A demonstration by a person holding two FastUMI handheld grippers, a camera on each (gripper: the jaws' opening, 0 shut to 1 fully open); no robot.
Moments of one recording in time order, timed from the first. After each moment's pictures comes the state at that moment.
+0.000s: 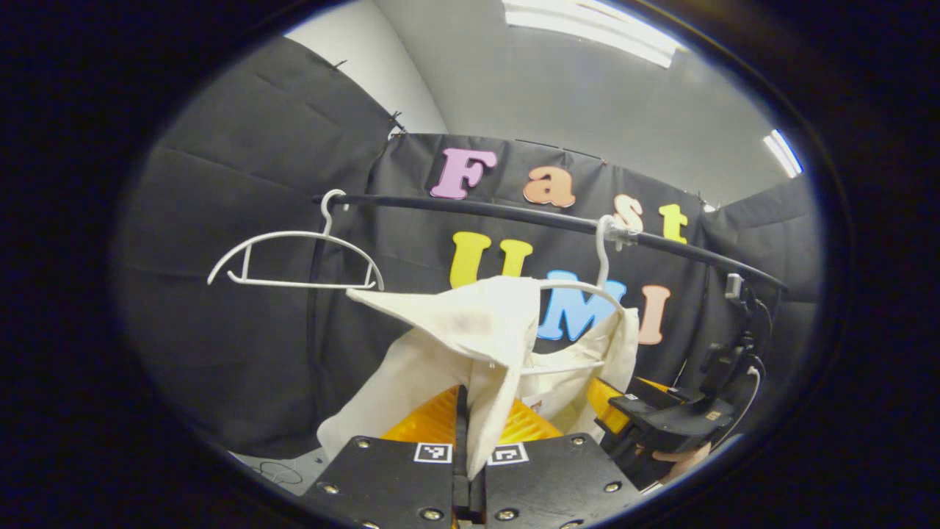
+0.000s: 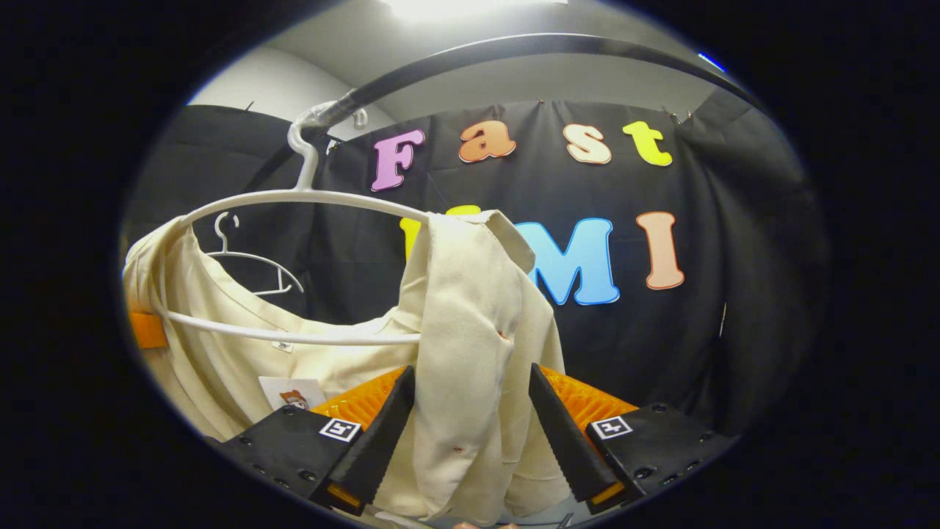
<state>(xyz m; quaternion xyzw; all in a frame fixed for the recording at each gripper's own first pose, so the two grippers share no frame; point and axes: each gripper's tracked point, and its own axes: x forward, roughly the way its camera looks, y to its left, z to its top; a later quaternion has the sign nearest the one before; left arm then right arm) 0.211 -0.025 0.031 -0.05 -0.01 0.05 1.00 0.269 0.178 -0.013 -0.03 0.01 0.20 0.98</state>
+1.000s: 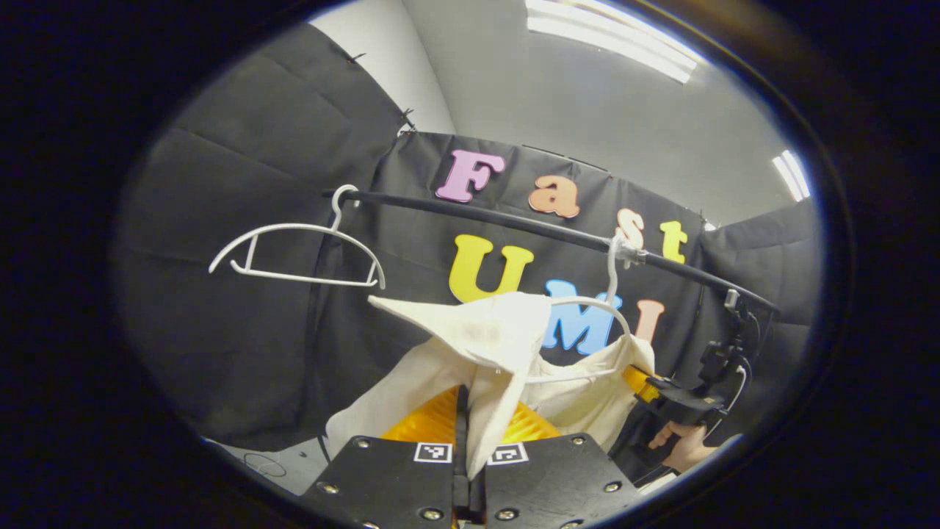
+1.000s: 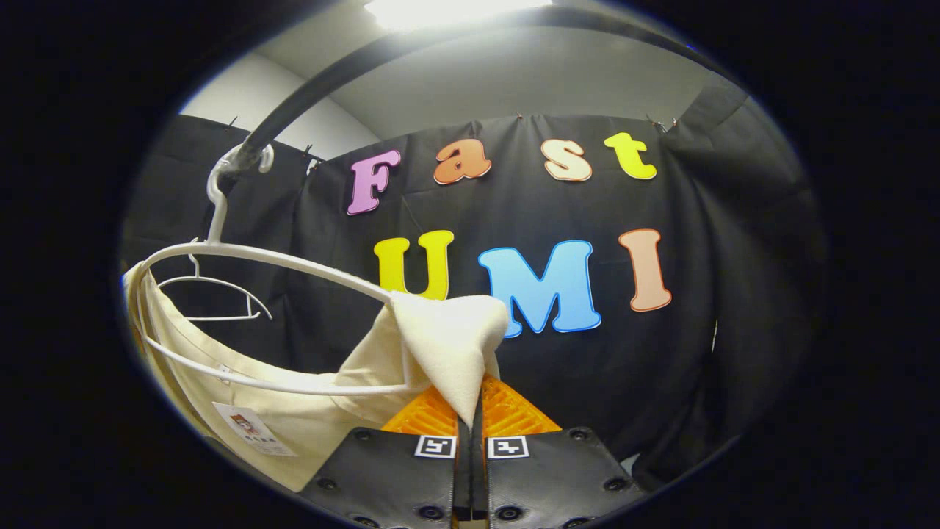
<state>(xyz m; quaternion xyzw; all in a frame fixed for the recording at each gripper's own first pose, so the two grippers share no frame) 0.204 -0.004 0.038 -0.08 -0.01 0.04 1.00 0.321 0.137 0.028 -0.01 -0.04 0.18 0.98</state>
